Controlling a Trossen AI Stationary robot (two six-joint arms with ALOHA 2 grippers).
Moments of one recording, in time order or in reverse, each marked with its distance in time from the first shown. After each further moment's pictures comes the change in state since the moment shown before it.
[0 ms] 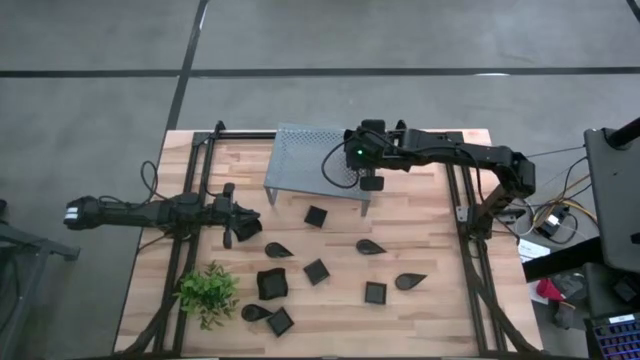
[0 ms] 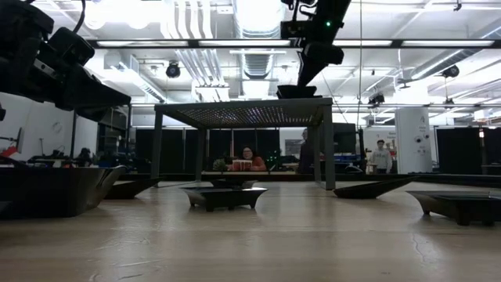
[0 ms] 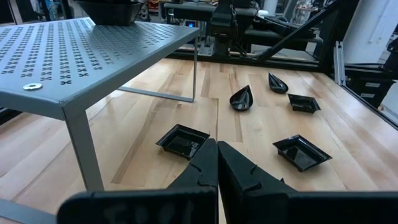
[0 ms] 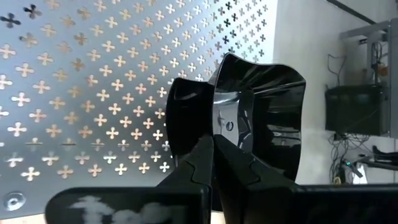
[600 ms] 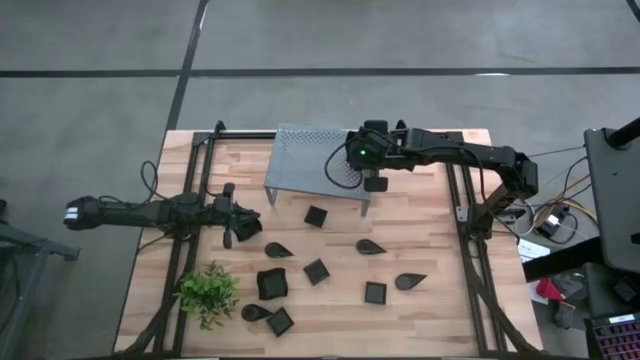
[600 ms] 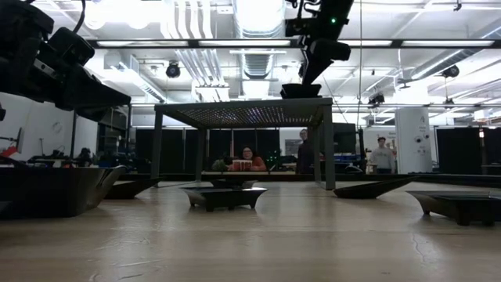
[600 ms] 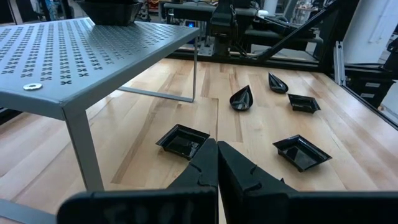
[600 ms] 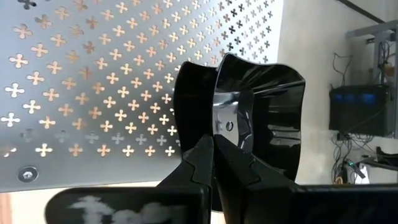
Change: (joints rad) left arm 0.000 0.000 0.000 0.000 0.000 0.000; right arm 0.003 -0.020 0.000 -0.046 -0.017 -0.005
